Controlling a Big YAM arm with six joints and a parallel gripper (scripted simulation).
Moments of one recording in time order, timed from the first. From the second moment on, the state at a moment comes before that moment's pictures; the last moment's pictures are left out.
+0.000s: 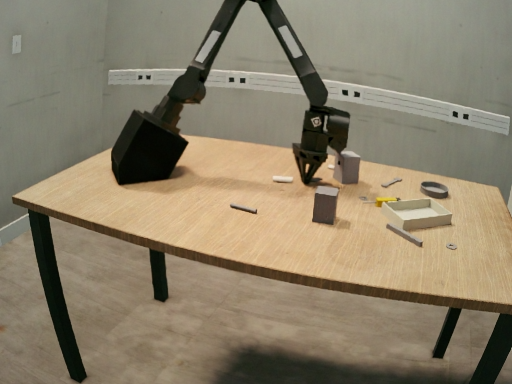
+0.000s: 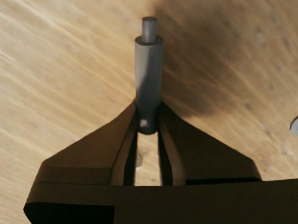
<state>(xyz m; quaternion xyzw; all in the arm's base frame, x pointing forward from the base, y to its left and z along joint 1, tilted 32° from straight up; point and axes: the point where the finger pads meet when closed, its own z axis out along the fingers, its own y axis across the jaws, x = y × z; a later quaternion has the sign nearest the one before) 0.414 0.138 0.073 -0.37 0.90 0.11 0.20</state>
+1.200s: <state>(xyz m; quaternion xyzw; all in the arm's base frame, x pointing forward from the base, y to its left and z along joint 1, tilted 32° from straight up) 0.415 0.139 0.074 -0.37 0.90 0.11 0.20</state>
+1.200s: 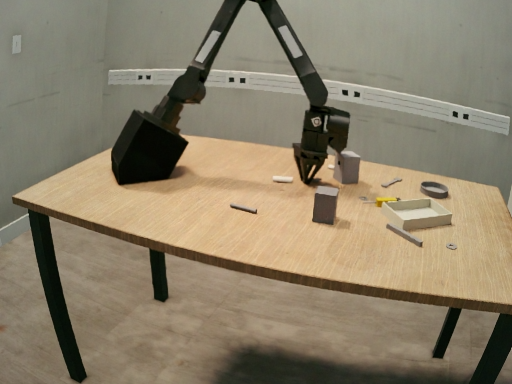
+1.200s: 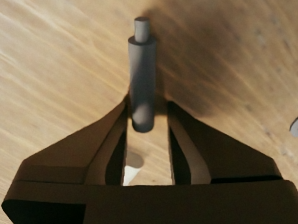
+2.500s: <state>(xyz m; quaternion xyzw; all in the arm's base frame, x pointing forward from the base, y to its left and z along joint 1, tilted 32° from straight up) 0.404 0.138 0.076 -0.37 0.90 0.12 0.19</state>
